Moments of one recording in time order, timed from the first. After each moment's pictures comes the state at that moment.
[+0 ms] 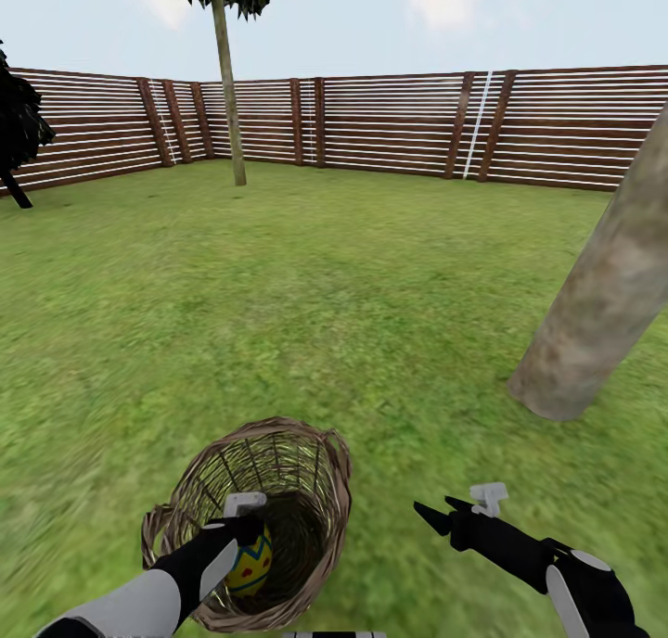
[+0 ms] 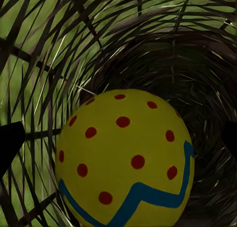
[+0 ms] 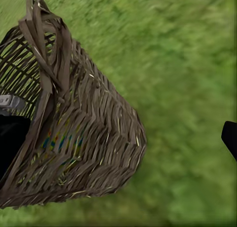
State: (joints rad) left arm -0.67 -0.02 -0.44 -0.22 0.49 0.11 0.19; right arm -0.11 -0.11 -0.16 -1.45 -0.21 0.58 0.71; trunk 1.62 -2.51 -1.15
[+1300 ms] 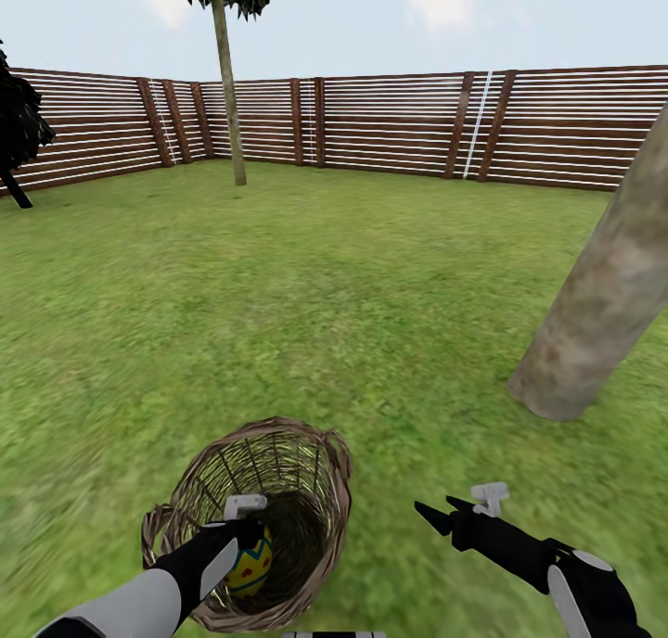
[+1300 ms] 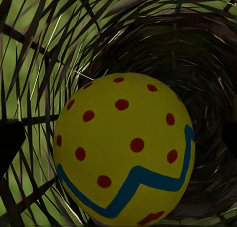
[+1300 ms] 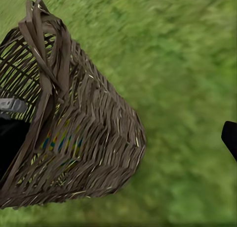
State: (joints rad) left arm -0.67 -0.02 -0.44 -0.22 0.50 0.17 0.19; right arm -0.11 -0.11 -0.16 -1.45 -0.21 0.58 0.71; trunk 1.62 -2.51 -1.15
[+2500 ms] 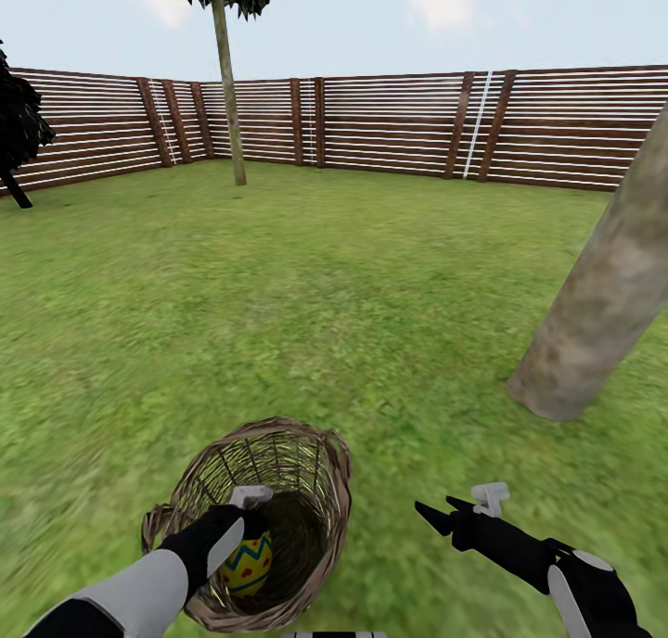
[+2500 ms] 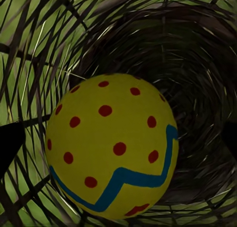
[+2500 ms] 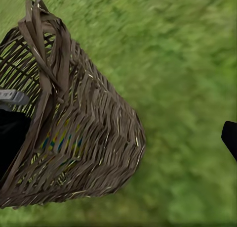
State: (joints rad) left arm -0.72 -0.03 -0.45 -0.25 0.49 0.32 0.20; right arm -0.11 -0.11 -0.16 -1.45 -0.21 0.58 0.71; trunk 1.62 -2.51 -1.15
